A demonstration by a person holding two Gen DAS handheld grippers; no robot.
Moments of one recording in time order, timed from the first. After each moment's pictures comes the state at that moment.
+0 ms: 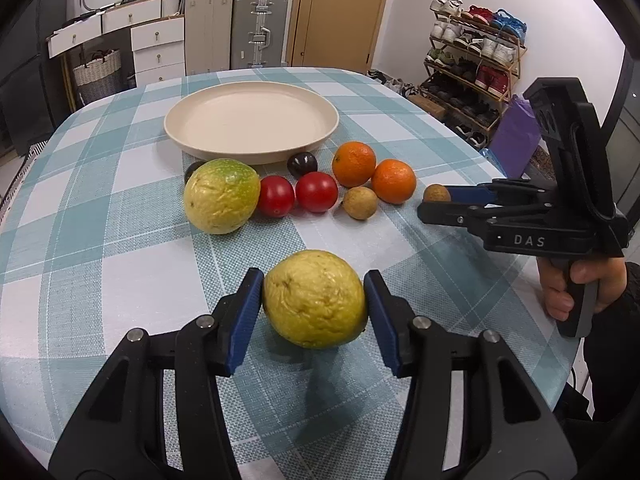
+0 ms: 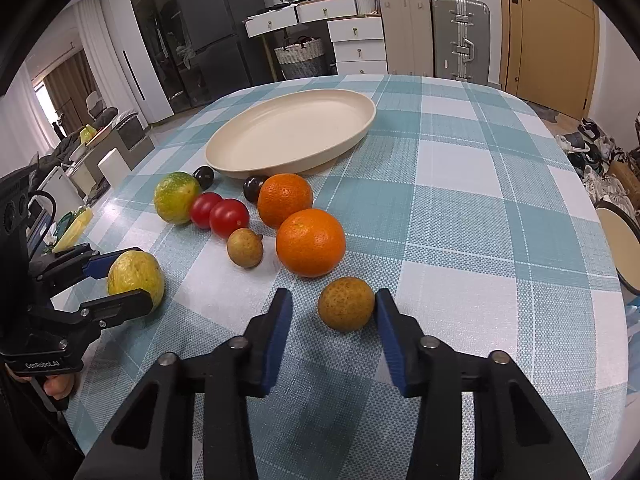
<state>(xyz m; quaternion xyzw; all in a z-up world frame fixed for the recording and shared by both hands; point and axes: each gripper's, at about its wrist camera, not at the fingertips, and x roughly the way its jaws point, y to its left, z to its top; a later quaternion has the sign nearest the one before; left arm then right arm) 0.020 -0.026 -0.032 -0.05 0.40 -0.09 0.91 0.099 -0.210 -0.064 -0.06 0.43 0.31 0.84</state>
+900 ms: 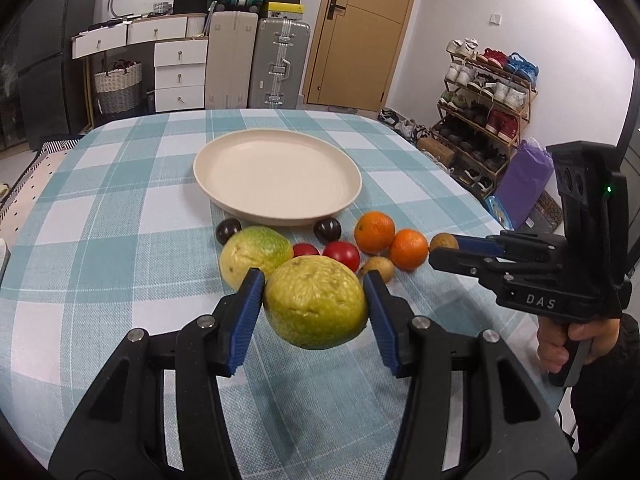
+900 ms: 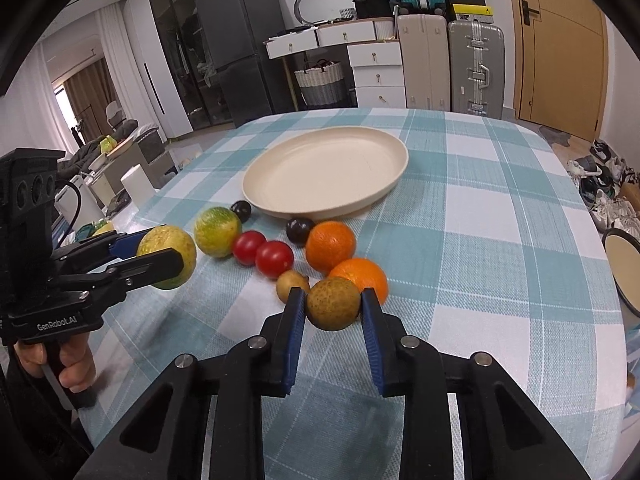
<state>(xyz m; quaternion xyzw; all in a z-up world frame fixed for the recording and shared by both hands) 0.026 0.000 0.001 -0.09 0.34 -0.06 0.93 0.090 -0.195 -0.034 -0.04 0.39 0.34 0.85</state>
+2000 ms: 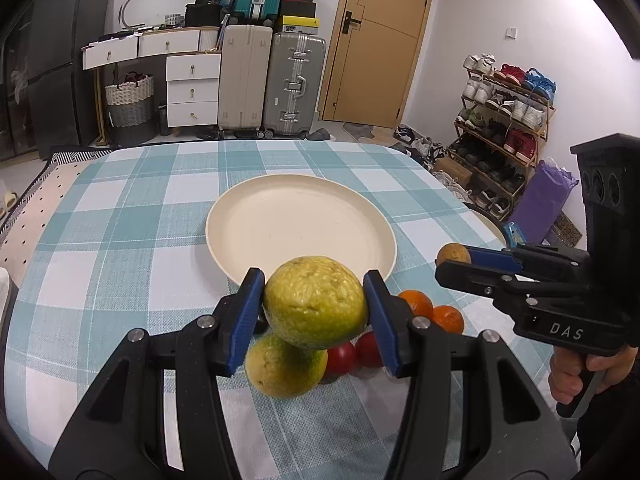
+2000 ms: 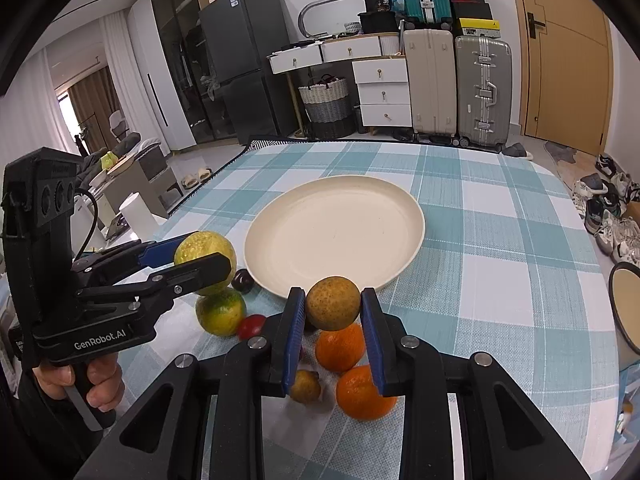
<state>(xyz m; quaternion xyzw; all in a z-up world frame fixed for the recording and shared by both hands) 0.099 0.019 0.022 -0.09 0.32 -0.03 0.94 0.135 -0.160 -0.001 -0.04 0.37 0.35 0.86</state>
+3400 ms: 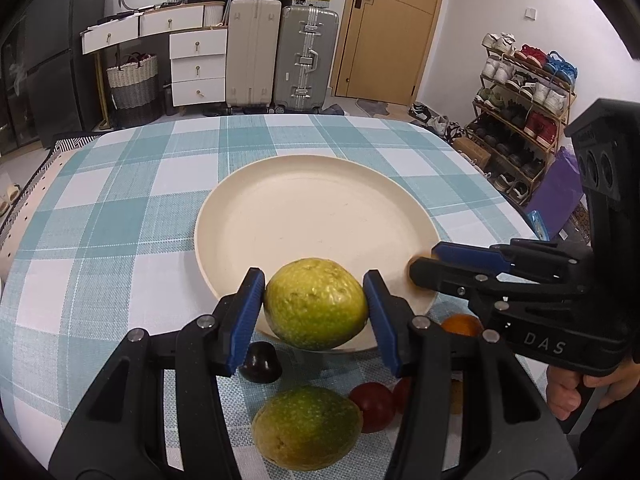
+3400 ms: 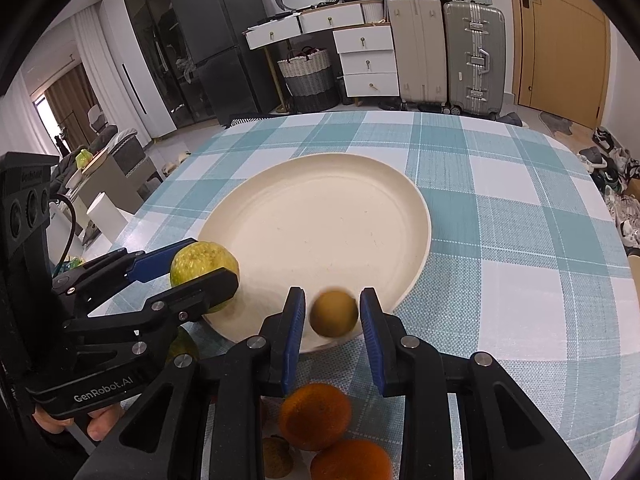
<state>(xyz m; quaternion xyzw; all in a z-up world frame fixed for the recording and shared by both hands) 0.169 0.028 -0.015 -0.08 0.37 -0.02 0.93 0.199 -0.125 -0.036 -0.04 0.42 0.32 0.85</state>
